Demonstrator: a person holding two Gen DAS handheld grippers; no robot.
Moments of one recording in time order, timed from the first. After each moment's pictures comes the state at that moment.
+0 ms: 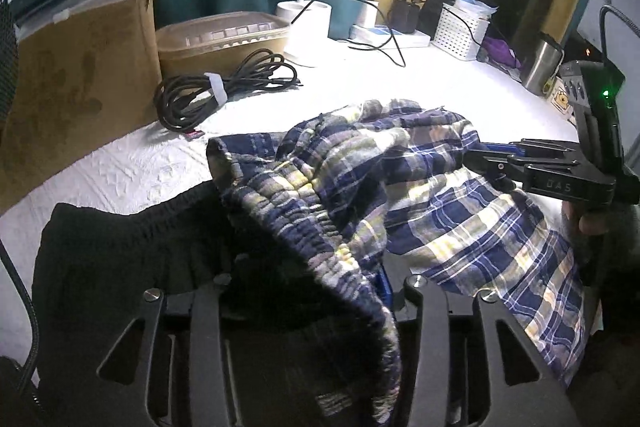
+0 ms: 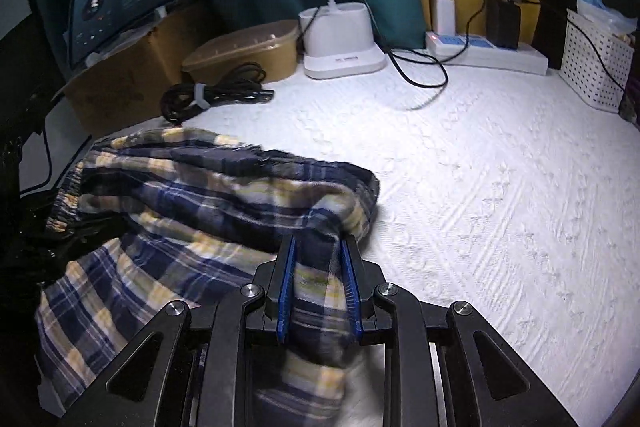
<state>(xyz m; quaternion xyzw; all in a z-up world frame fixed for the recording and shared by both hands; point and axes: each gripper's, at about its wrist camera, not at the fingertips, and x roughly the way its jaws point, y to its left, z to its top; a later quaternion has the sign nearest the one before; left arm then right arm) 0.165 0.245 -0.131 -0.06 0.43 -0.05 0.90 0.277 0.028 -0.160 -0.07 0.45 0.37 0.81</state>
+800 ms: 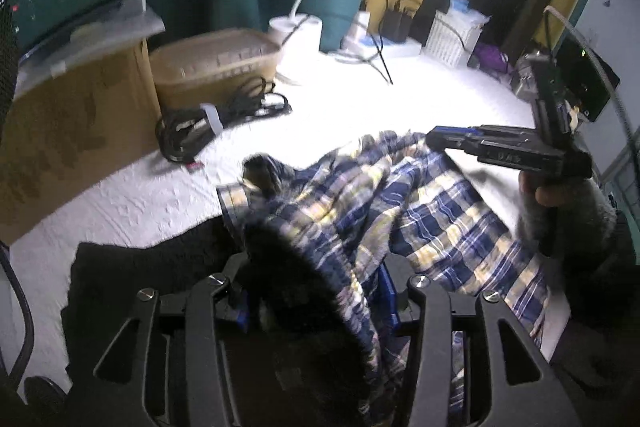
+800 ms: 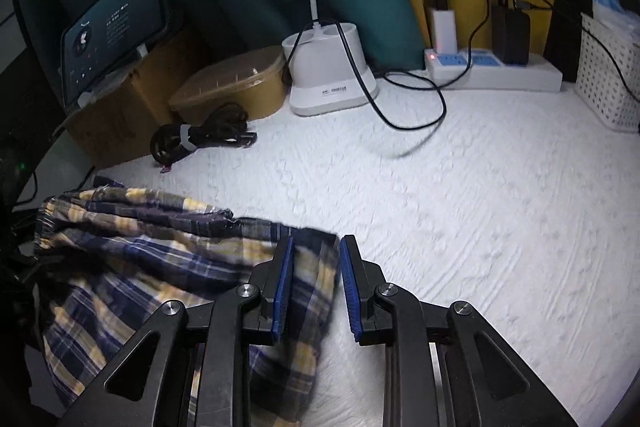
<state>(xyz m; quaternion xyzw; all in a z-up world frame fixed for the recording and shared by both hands) 0.175 0.248 -0.091 -0.06 0.44 -0.07 0.89 0.332 0.035 -0.148 -0.05 0.45 0.40 0.80</state>
